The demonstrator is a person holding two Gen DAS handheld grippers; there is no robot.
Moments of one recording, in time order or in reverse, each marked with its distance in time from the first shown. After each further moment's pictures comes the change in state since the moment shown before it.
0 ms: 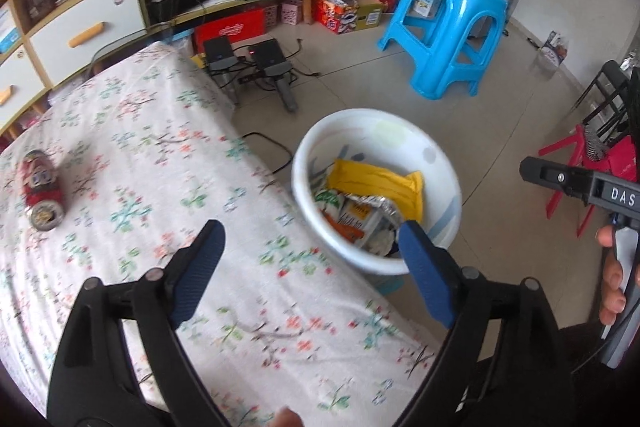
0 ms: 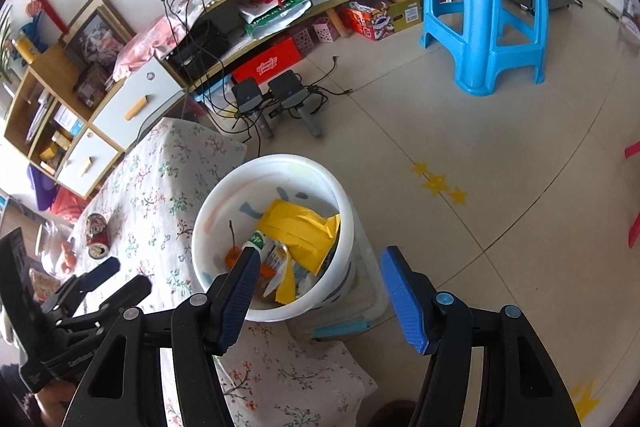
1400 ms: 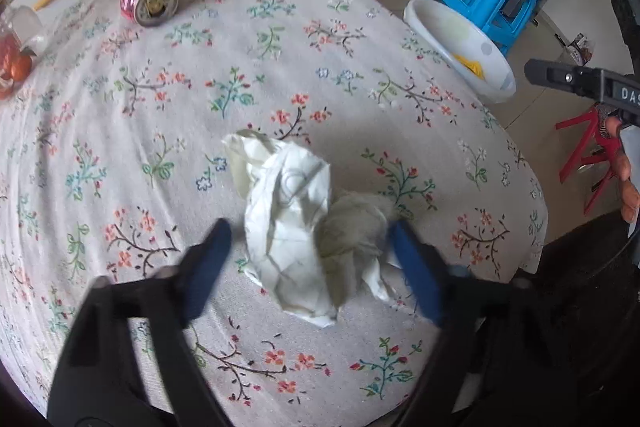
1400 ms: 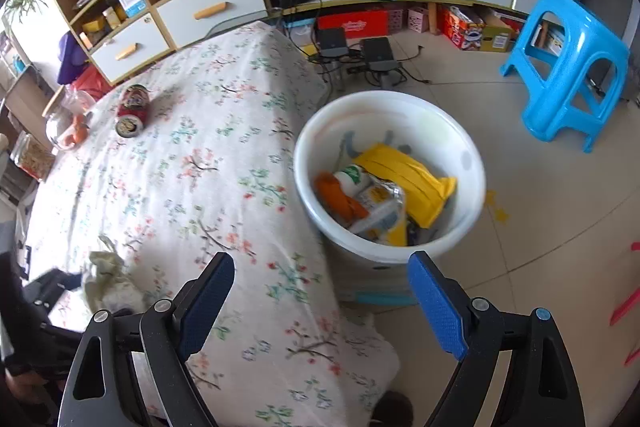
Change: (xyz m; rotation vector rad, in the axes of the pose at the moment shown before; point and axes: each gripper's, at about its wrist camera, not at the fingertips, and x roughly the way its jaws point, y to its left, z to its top) left arm -0.036 0.100 -0.152 -0.122 0.156 0.015; right arm 0.026 0.124 -0.071 -0.362 0.080 0.010
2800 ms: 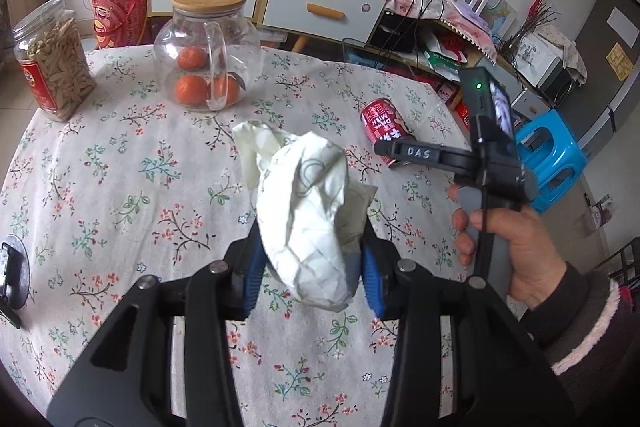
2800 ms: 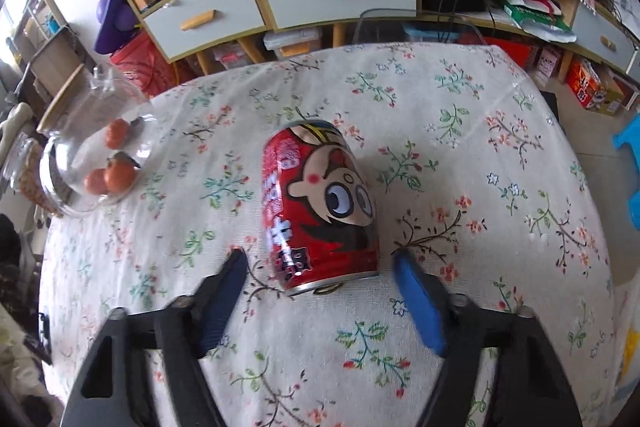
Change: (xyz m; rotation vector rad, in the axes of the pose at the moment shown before) left arm -0.113 0.199 0.007 -0.404 -0.331 0.070; right arm 0.180 0.277 0.135 -0.141 0.044 0.136
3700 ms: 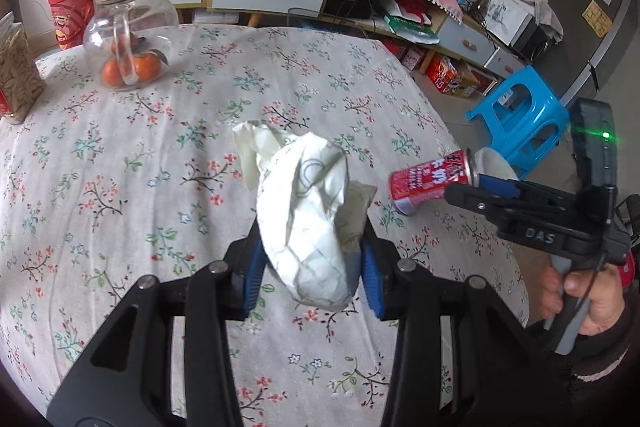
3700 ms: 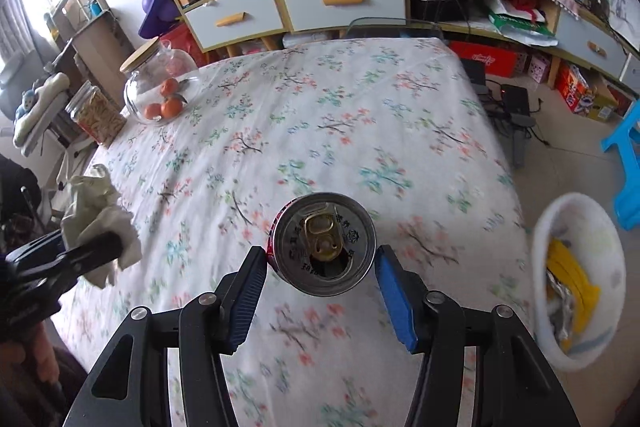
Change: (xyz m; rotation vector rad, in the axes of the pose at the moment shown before) left arm 0.021 -0.069 -0.028 0.111 0.072 -0.053; right arm -0.136 -0.078 -0.110 -0.099 -0.058 0.058
